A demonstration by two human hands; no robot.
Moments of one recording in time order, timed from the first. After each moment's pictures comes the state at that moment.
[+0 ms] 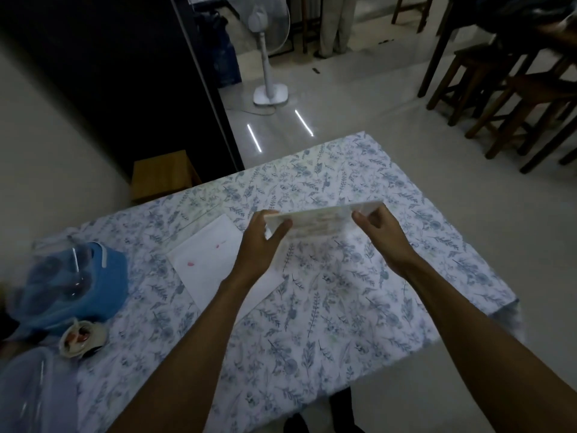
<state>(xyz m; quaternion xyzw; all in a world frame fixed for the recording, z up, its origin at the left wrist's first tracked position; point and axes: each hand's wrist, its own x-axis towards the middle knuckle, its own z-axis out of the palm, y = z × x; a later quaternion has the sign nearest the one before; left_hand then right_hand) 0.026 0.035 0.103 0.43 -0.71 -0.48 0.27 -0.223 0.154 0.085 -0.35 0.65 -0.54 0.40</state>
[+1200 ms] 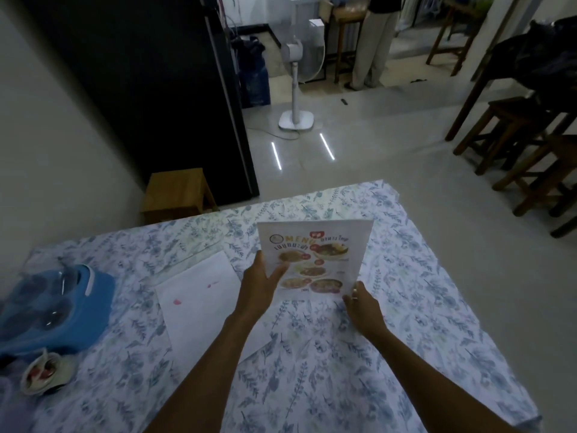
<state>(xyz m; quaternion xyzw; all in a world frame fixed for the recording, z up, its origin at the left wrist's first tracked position) -0.023 -0.017 0.067 0.54 -0.64 -0.47 0.28 -0.242 0.091 -0.008 -0.40 0.81 -0.26 0.35</state>
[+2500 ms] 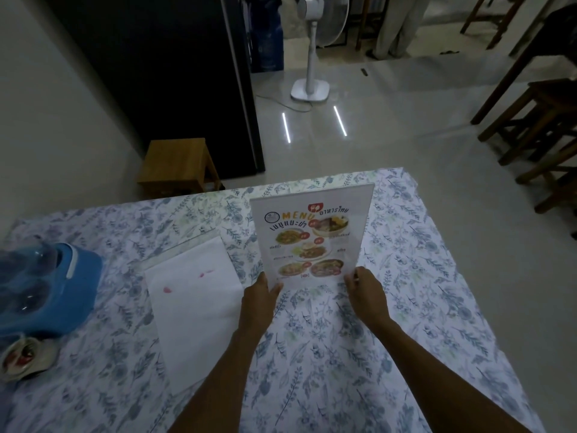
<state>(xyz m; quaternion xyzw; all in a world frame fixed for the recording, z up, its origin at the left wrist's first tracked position) -0.029 -0.017 -0.029 0.64 -0.62 -0.40 0.19 -0.265 0.039 -0.041 -0.45 0.82 -0.23 0.25</state>
